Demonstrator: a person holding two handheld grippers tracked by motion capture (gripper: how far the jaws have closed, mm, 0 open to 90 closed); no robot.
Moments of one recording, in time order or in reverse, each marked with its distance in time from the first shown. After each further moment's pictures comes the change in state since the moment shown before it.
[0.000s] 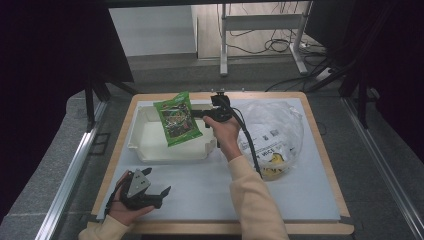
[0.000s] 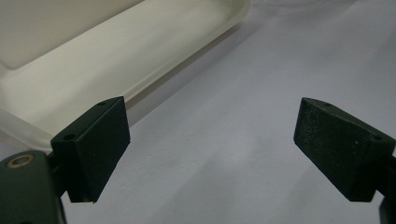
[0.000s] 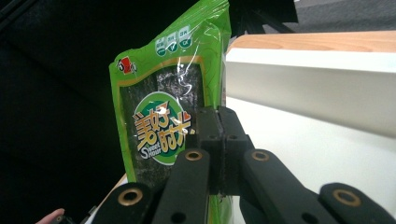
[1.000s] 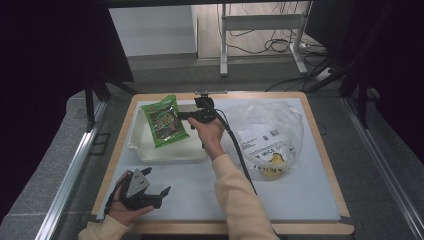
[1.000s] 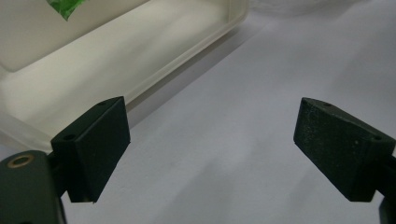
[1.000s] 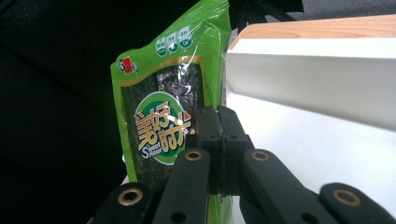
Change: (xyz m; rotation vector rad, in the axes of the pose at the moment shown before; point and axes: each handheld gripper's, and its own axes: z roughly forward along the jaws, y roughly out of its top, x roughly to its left) left arm 0.000 0.001 -0.002 -0.010 -0.006 -0.008; right arm 0.013 -0.005 0.046 0.021 -0.012 0.025
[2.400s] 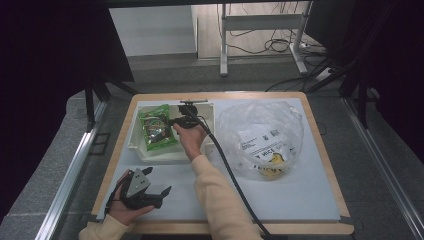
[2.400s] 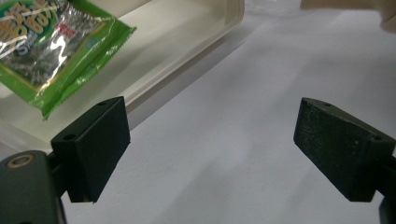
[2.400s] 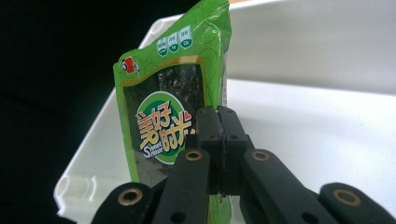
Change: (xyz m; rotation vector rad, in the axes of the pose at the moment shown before) left arm -0.001 0.002 0.001 -0.011 -0.014 0.002; right arm -0.007 -0.022 0.077 0.050 -0.146 0.092
